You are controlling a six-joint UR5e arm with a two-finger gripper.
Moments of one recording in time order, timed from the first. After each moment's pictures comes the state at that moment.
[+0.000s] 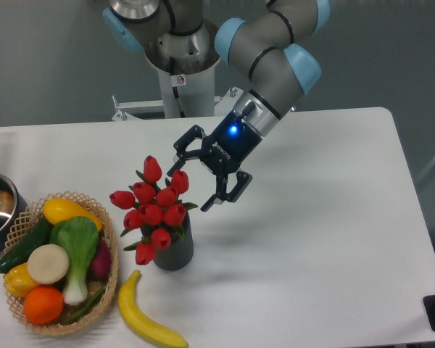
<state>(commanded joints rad) 2.67 -1.75 -1.96 -0.94 0.48 1.44</state>
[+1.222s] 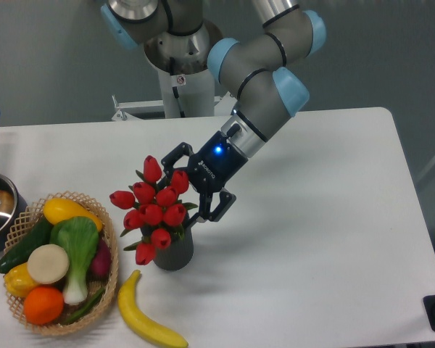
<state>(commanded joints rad) 2.60 -1.82 -1.93 -0.89 0.50 1.45</state>
